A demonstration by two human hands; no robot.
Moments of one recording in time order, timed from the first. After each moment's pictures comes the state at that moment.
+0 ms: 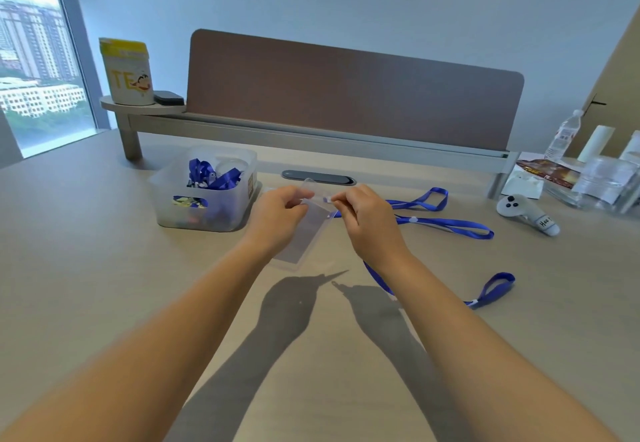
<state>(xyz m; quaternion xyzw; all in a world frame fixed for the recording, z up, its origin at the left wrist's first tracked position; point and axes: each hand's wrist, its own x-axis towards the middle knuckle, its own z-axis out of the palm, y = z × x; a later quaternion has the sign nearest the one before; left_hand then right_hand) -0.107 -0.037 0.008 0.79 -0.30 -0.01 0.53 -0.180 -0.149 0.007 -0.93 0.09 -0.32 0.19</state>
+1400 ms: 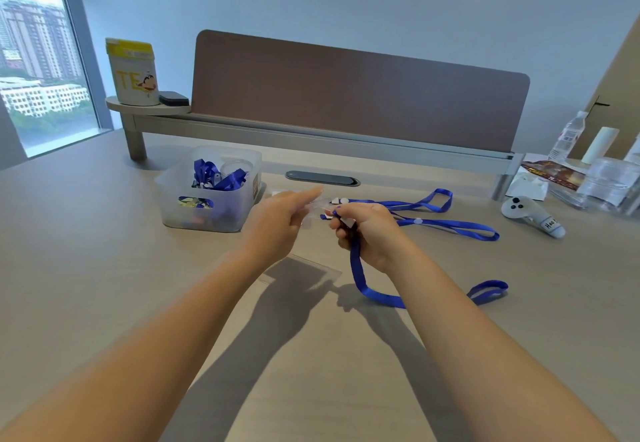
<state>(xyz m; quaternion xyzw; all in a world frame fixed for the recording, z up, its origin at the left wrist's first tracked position) -0.095 -0.024 -0.003 0.81 -0.42 0.14 0.37 -0.177 -0.138 0.018 -0.66 0.22 -0.13 0.71</state>
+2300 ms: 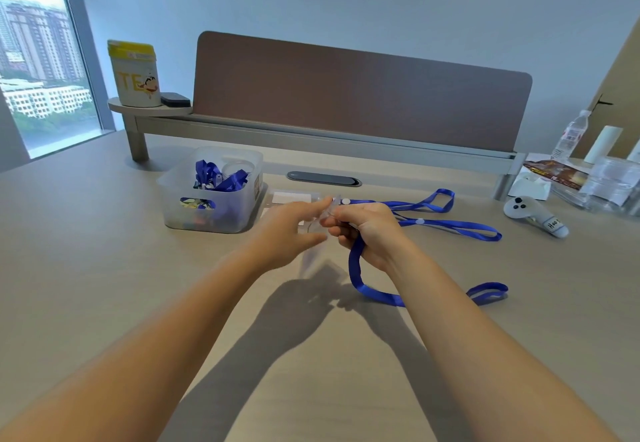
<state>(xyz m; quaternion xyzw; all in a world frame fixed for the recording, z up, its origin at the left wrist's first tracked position) -0.103 -0.023 0.003 0.83 -0.46 0.00 0.33 -0.176 -0.138 0.018 -0.67 0.22 -0.13 0.70</state>
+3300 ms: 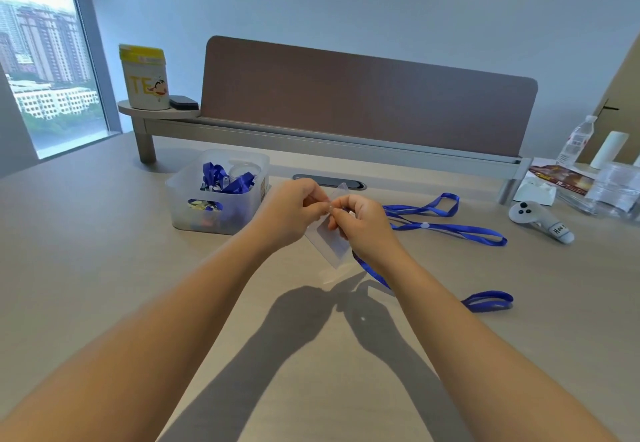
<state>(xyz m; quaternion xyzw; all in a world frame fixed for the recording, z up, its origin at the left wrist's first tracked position) -0.101 -0.024 0.029 0.82 -0.41 0.03 0.40 -0.172 -0.122 0.018 -0.85 0.11 -0.22 0.47</state>
